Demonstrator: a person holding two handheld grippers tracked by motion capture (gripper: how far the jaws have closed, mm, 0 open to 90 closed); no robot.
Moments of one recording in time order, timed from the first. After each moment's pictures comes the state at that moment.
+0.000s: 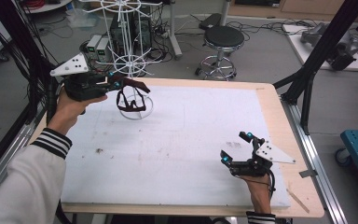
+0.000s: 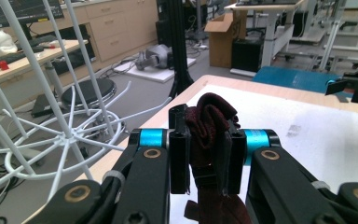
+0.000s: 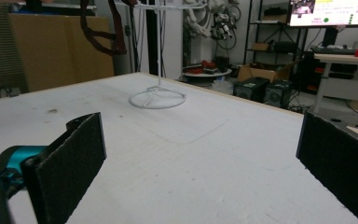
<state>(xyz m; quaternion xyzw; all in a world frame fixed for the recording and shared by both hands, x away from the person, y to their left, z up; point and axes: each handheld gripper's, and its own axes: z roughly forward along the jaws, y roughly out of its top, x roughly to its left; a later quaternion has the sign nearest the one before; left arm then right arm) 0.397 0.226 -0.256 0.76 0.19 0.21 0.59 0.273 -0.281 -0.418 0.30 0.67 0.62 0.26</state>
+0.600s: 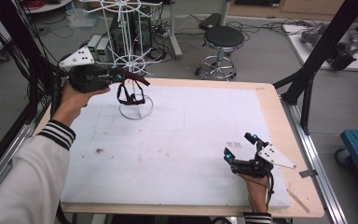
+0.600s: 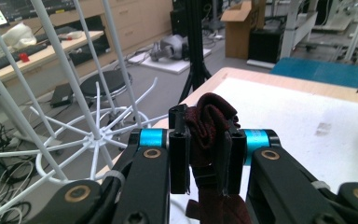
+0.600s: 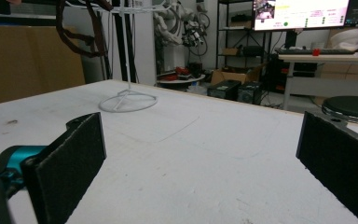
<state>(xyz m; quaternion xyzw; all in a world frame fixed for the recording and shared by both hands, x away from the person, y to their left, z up) 0.423 0.222 -0.255 0.77 0.21 0.23 0.56 0.274 -0.288 -0.435 0.34 0.64 0.62 0.30</state>
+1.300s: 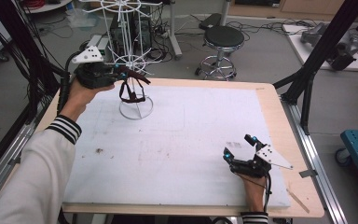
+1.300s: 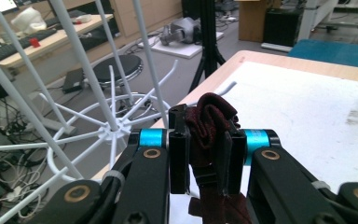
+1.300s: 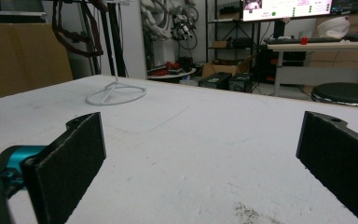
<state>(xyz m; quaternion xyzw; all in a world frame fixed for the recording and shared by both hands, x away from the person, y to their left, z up) 0.444 0.215 -0.264 0.78 0.22 0.25 0.53 0.278 -0.288 -0.448 0.37 0.63 0.61 0.30</state>
